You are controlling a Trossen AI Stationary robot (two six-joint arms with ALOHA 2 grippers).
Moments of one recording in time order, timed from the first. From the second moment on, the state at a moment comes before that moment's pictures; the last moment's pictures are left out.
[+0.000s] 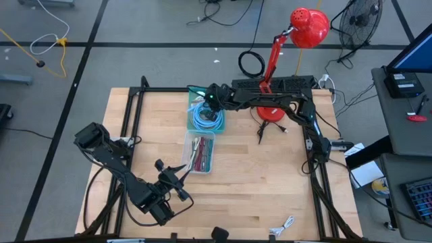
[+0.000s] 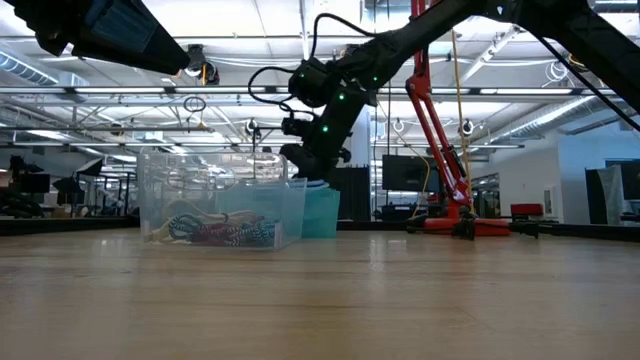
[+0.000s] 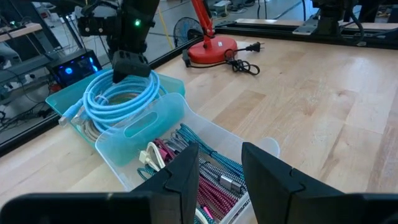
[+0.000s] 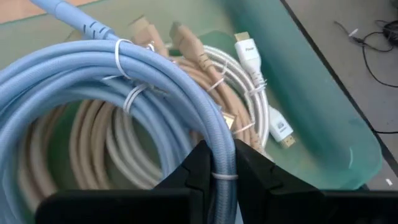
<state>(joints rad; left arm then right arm) -0.79 1.72 1.10 -0.89 -1.22 -1.34 -0.38 2.15 1.70 -0.42 0.21 -0.01</state>
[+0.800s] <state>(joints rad) -0.79 1.72 1.10 -0.88 -1.21 -1.35 -0.28 2.14 1.54 -0.31 0.34 0.00</state>
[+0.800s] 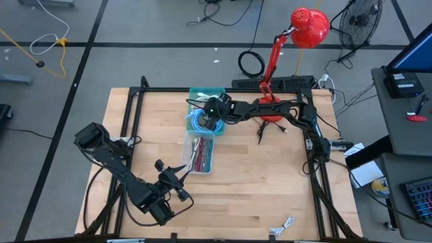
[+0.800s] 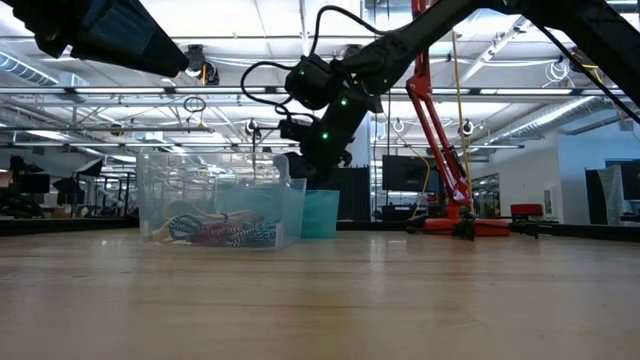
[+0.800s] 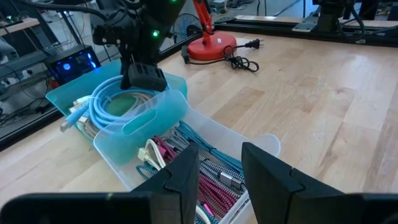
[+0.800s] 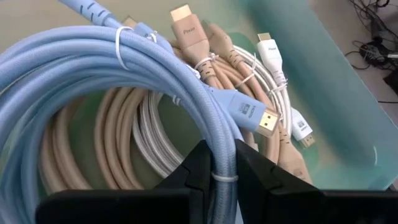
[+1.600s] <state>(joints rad) -0.79 1.72 1.10 -0.88 -1.21 -1.35 -0.20 2.03 1.52 -0.33 0.46 -0.05</state>
